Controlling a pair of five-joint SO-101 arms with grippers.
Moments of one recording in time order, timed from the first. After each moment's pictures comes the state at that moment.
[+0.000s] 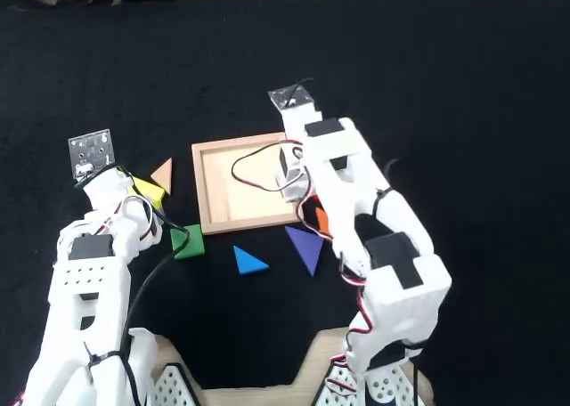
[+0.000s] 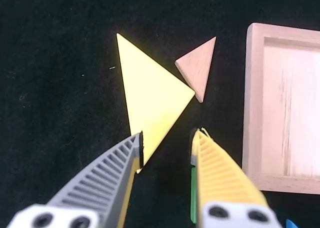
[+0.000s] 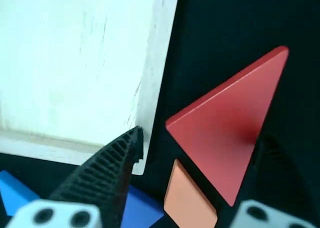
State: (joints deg) left arm -11.8 -44.2 69.5 38.2 7.8; right arm -16.4 17.3 13.3 63.7 3.8
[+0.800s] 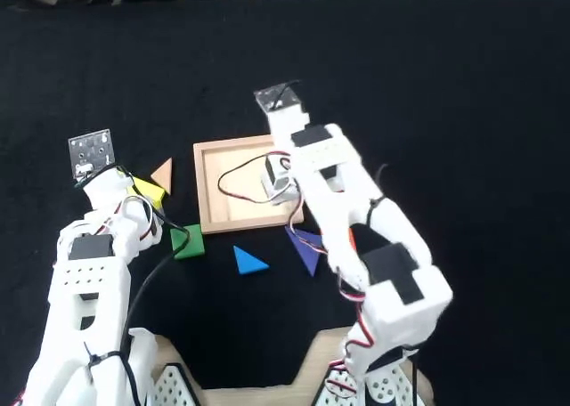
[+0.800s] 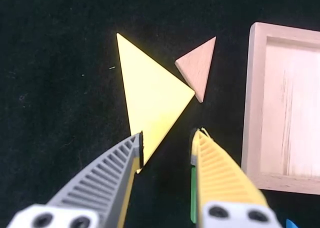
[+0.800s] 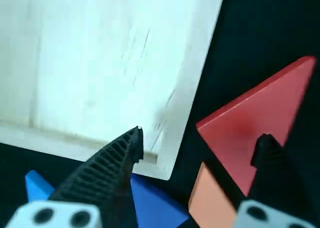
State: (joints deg) left arm -11.8 -44.2 69.5 38.2 7.8; right arm -19.8 14.7 16.4 60.8 0.6
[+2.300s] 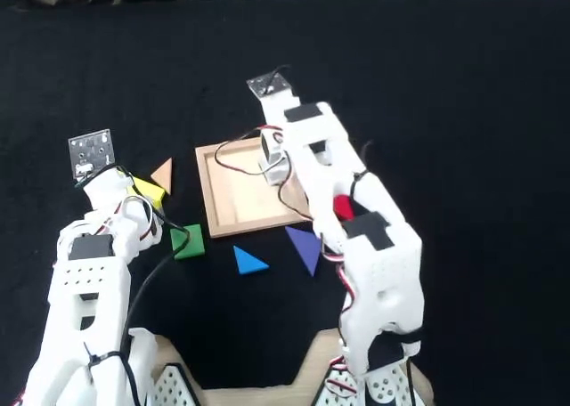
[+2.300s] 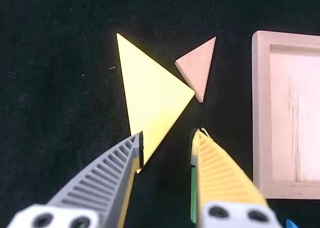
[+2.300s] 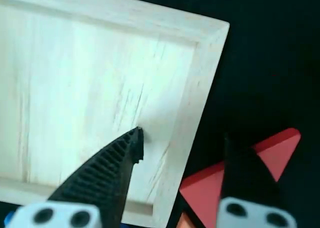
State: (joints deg) left arm -11.8 -44.2 69.5 38.2 7.8; right arm -19.2 32.0 -6.2 67.0 5.3
